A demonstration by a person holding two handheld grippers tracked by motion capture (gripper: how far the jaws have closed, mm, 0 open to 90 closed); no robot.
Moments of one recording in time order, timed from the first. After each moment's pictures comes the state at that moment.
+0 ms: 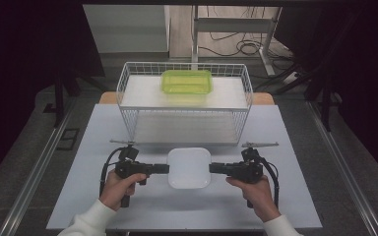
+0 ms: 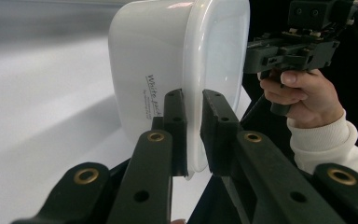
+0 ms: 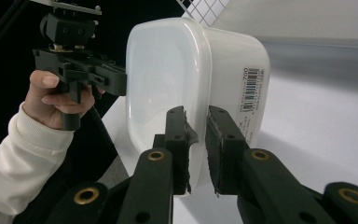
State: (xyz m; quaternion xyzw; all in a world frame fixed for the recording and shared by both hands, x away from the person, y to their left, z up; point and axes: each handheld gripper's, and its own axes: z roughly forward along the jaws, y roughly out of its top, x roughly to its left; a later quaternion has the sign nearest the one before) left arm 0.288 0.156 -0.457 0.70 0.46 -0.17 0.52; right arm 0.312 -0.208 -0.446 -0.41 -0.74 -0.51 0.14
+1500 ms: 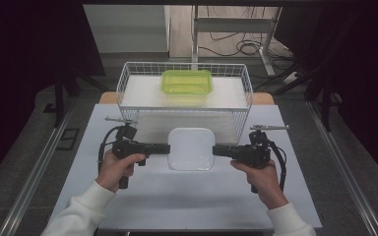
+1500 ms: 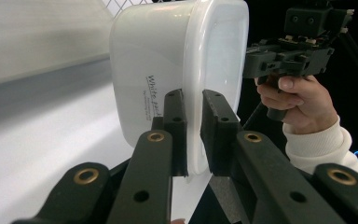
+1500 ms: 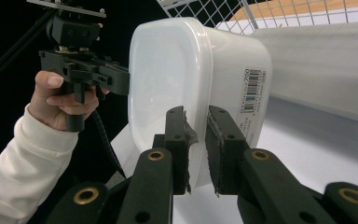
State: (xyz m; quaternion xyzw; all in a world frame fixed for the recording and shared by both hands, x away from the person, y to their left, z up) left arm 0.308 0.157 -0.396 0.71 0.44 -0.14 0.54; right arm 0.325 -0.210 -0.391 -0.39 -0.73 -0.55 0.10
